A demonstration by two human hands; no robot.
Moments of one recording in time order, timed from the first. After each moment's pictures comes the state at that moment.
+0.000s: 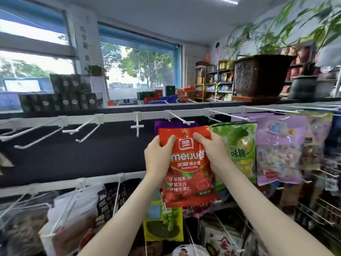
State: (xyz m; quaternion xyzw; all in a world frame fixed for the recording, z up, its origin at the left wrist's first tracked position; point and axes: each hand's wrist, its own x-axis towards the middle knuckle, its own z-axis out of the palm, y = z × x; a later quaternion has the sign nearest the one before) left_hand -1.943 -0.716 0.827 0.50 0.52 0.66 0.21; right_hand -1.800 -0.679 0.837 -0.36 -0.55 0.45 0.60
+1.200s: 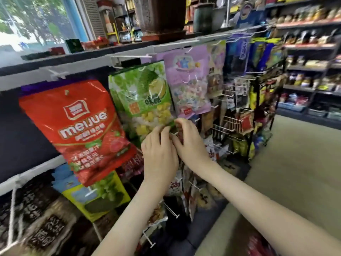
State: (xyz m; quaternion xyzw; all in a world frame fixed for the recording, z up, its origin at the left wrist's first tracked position) left_hand -1.783 -0.725 0.700 0.78 0.42 0.44 -0.11; right_hand -1.678 -0.742 0.716 -0.59 -0.63 0.03 0.51
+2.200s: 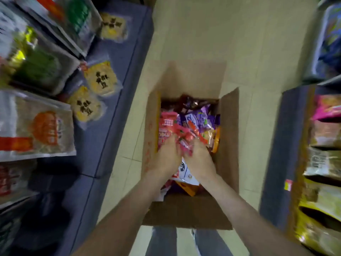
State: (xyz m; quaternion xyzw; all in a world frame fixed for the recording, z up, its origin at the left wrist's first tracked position) left_hand -1.388 -0.838 0.066 0.81 0.38 -0.15 0.42; right_hand -1.329 -0.932 0.061 -0.88 -0.12 0.37 0.26
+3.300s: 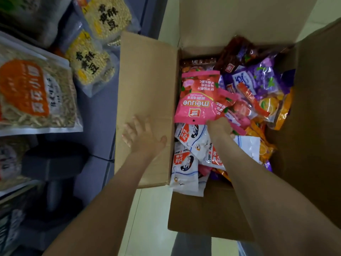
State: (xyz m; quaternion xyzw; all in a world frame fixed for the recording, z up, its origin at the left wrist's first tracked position) left_hand -1.518 -0.724 -0.111 0.79 0.46 -0.38 0.17; right_hand -1.365 -0.851 -0.191 -0.88 0.20 0.42 0.14
